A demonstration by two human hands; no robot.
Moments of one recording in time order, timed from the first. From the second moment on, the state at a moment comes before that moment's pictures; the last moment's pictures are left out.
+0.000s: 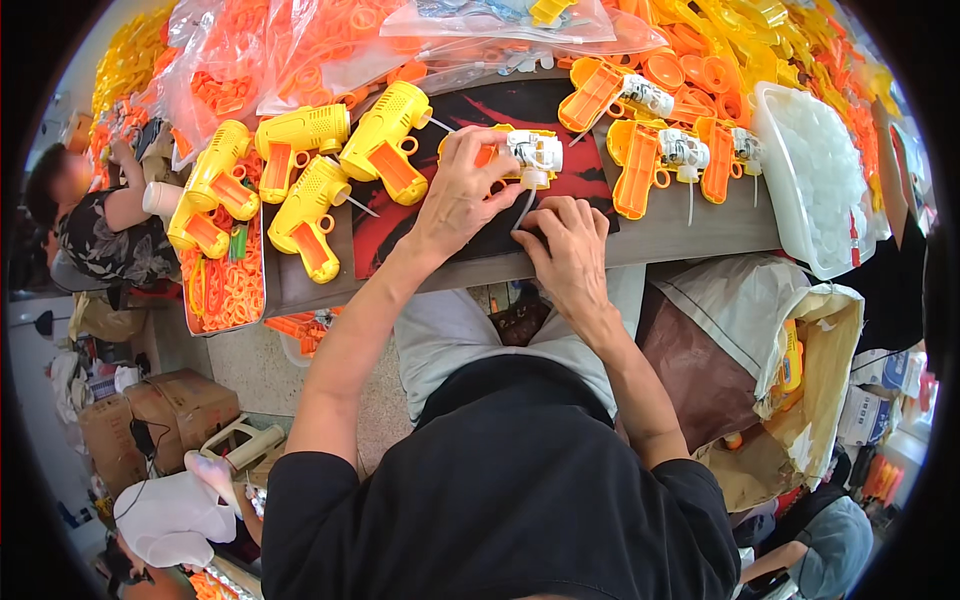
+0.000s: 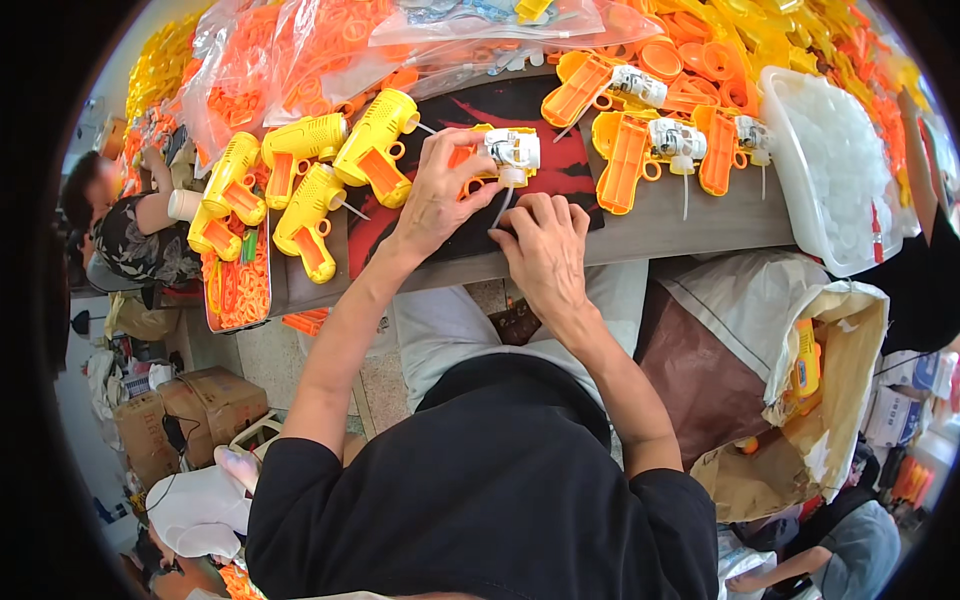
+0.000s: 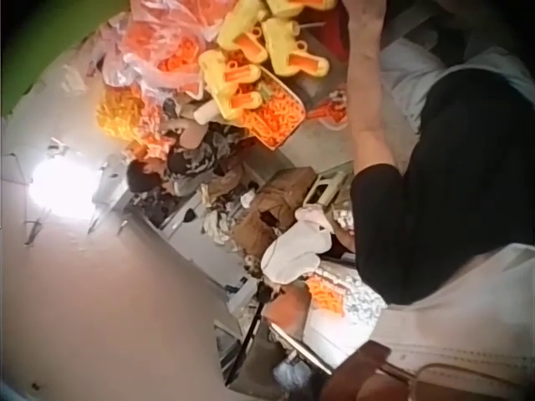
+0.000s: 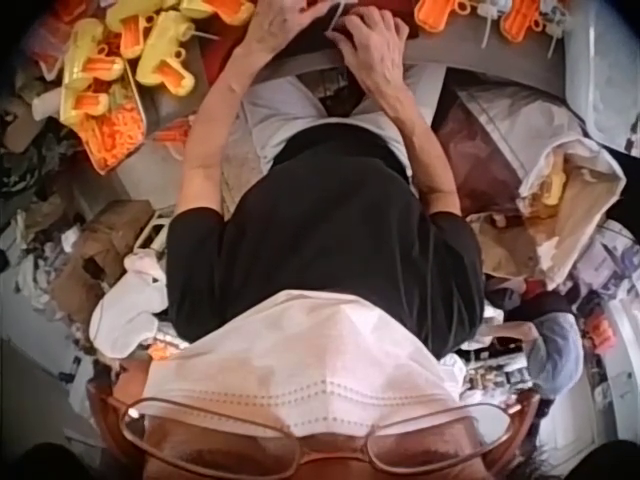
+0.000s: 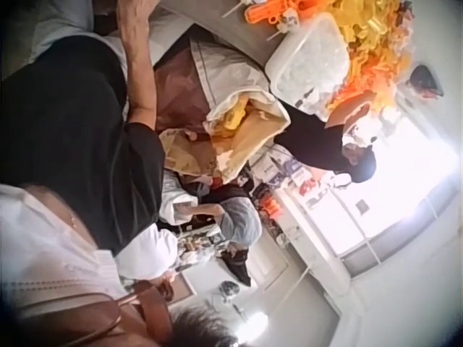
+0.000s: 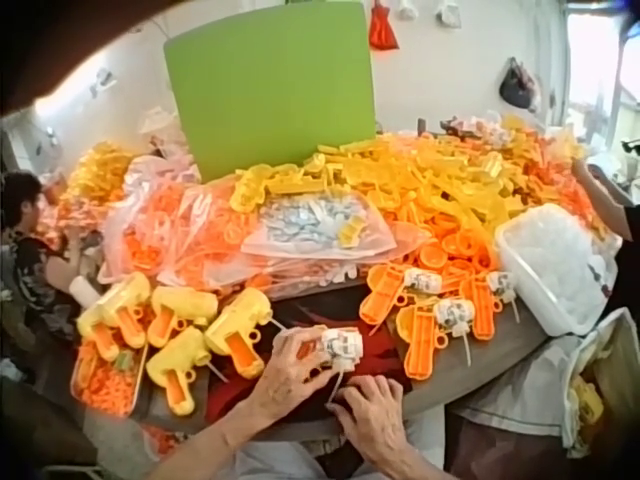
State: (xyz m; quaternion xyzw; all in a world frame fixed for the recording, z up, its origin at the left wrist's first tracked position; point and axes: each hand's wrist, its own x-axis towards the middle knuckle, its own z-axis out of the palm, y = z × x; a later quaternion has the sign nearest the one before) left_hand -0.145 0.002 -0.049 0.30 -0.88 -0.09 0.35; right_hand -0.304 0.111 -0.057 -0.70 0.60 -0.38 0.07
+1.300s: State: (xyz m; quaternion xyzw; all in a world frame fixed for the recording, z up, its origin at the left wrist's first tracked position) left_hand -0.294 -0.079 -0.049 0.36 -0.90 -0.04 0.24; right_hand -0.393 0.127 -0.065 -0.66 0.67 -0.34 -0.03
